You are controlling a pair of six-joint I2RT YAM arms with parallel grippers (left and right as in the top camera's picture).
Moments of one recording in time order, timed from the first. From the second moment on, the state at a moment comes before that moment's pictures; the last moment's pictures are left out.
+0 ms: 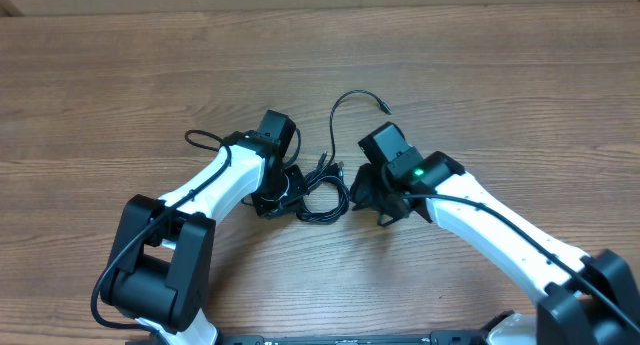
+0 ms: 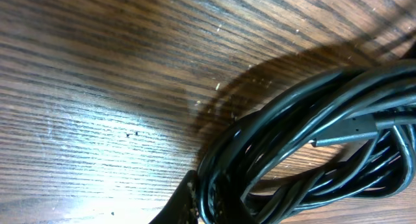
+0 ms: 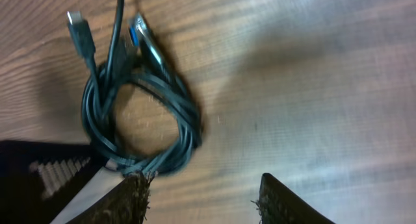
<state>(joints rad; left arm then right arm) -0.37 1.81 1.07 -0.79 0.27 -0.76 0.61 1.57 1.05 -0.72 -0.10 0.92</state>
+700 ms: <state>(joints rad) -0.32 1.70 1.22 -0.98 0.28 -0.67 0.50 1.73 1.05 -0.66 -0.19 0.66</state>
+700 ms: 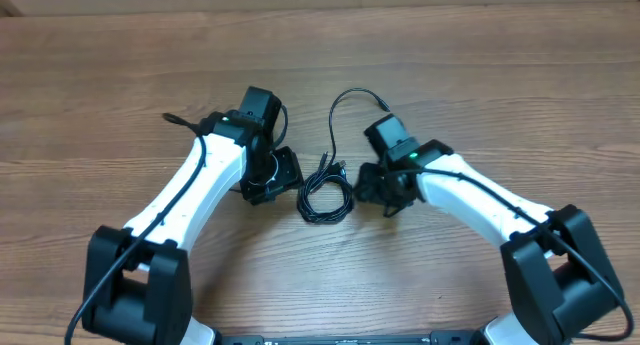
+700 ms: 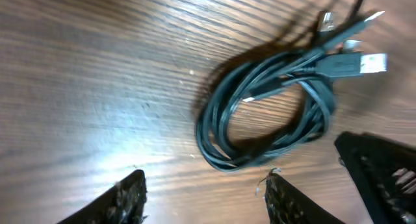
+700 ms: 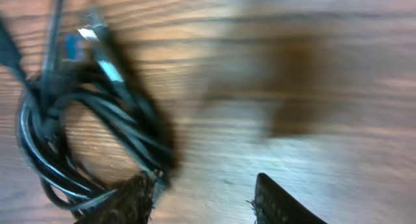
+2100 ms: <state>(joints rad) -0.64 1.94 1.22 -0.93 0.04 -1.84 0.35 1.09 1.05 -1.05 -0.21 0.56</state>
